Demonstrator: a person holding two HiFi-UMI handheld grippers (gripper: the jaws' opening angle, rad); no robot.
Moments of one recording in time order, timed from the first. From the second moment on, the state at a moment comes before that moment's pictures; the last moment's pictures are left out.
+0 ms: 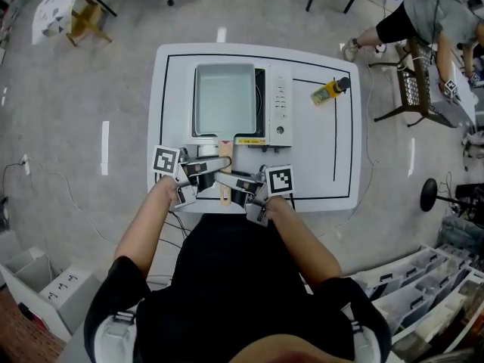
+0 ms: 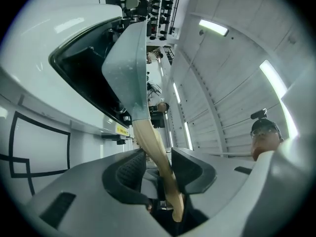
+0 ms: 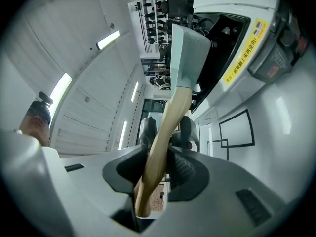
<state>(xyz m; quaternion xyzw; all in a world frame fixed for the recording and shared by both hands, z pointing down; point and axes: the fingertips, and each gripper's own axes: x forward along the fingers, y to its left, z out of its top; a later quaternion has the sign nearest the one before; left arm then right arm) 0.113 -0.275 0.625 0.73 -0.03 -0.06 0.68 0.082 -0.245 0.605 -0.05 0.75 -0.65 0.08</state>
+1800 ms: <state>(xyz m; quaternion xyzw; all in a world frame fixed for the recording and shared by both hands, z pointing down) 0.116 -0.103 0.479 0.78 0.02 -0.05 0.62 0.083 -0.076 0.464 -0.07 0.84 -0.53 0.11</state>
